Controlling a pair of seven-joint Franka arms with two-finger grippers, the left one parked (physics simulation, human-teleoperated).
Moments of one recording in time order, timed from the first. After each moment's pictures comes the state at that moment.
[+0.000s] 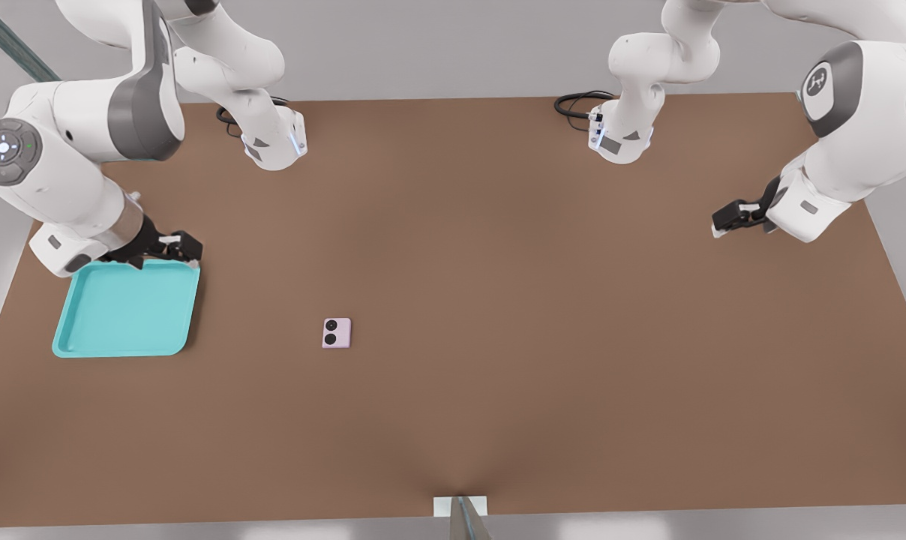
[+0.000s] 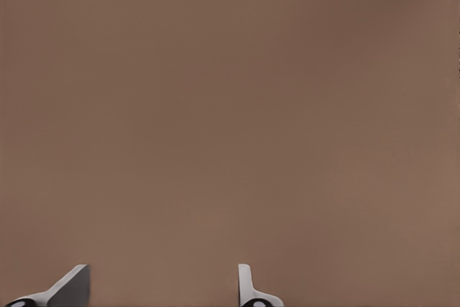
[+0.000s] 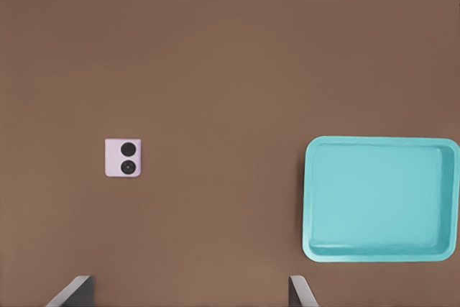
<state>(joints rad) 0.11 0.15 0.00 -1.38 -0.05 1.49 0.09</state>
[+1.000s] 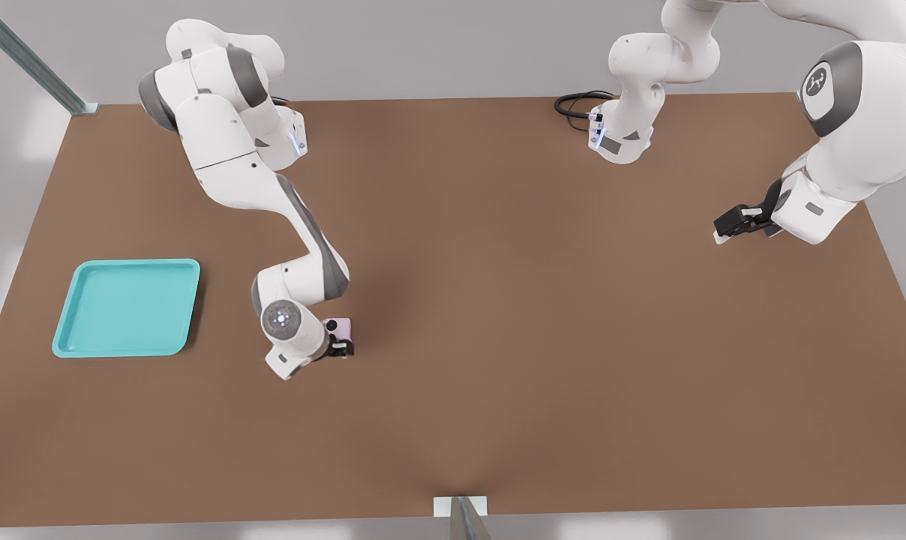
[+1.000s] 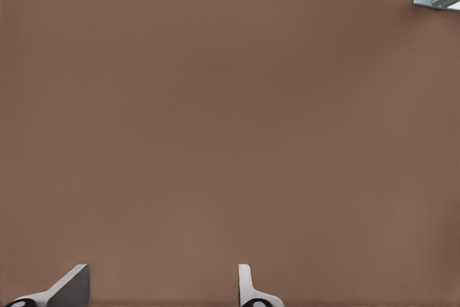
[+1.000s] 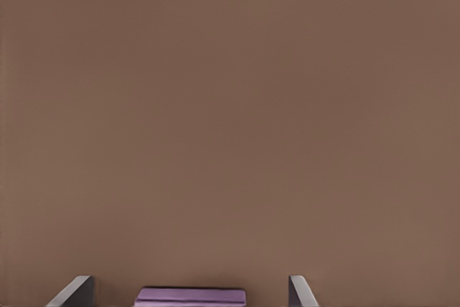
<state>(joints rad) 0.29 0.70 0.05 -1.62 -0.03 2.30 0.33</state>
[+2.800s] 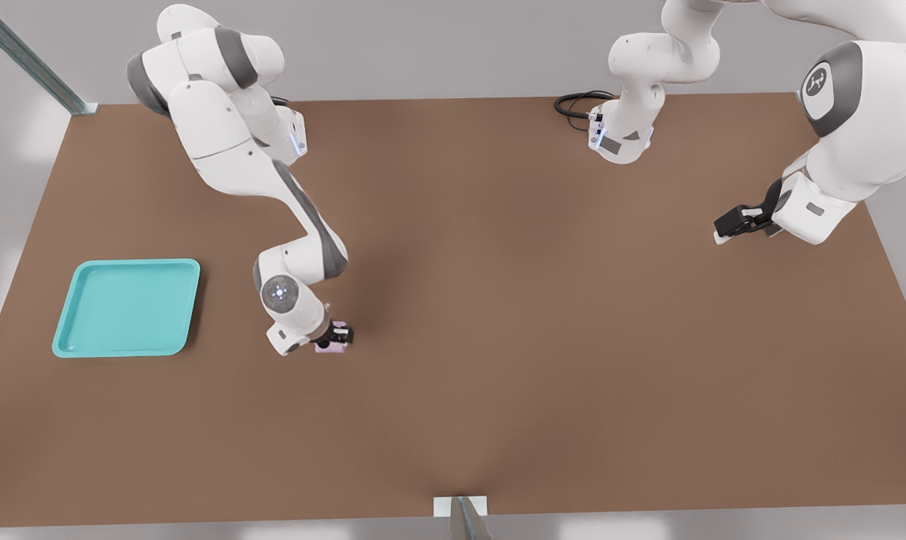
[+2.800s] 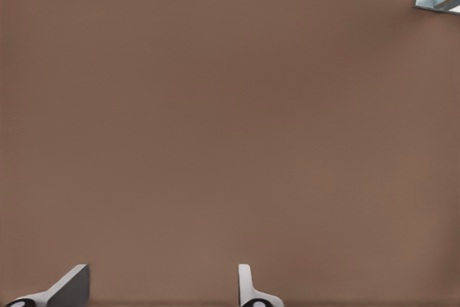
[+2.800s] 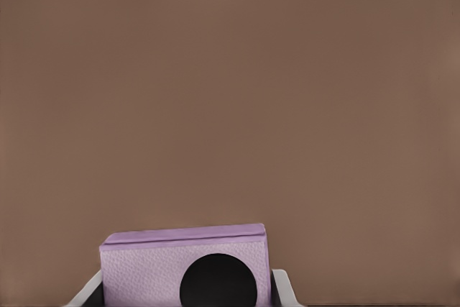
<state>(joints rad) 0.24 0.57 0.10 -1.87 -0.03 2.47 0.46</state>
